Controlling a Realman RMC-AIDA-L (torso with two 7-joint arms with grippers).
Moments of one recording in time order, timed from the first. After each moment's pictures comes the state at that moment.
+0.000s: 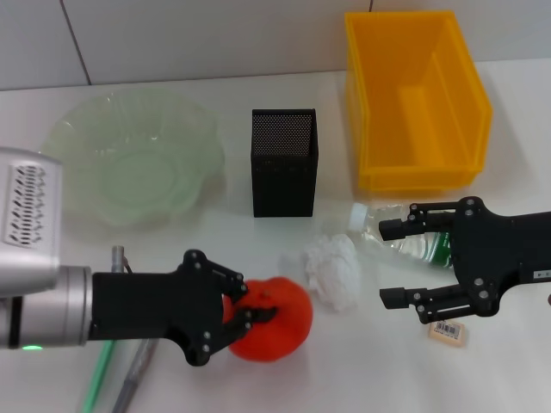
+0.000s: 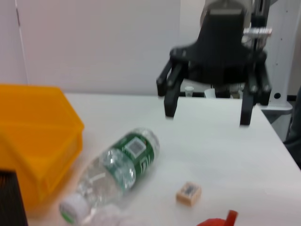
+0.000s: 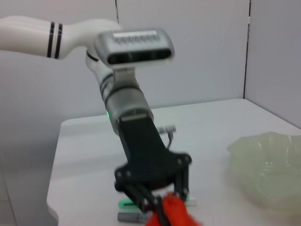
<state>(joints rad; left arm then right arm) -0.30 -2.07 1.44 1.05 1.68 1.45 -1.33 0.24 2.08 -0.99 -1.25 -1.82 -1.79 1.48</state>
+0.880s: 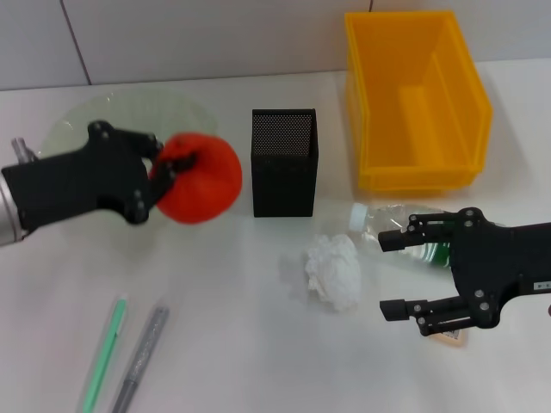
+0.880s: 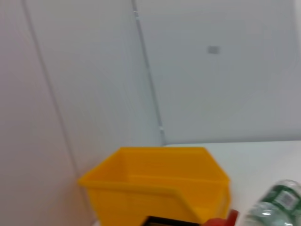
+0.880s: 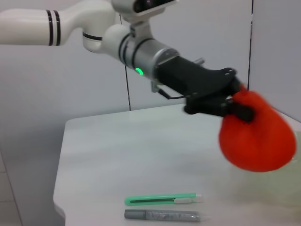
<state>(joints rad) -0.28 -2.07 1.23 1.12 1.57 1.29 -1.27 0.22 2.08 -1.00 -1.24 -1.81 -1.79 1.47</state>
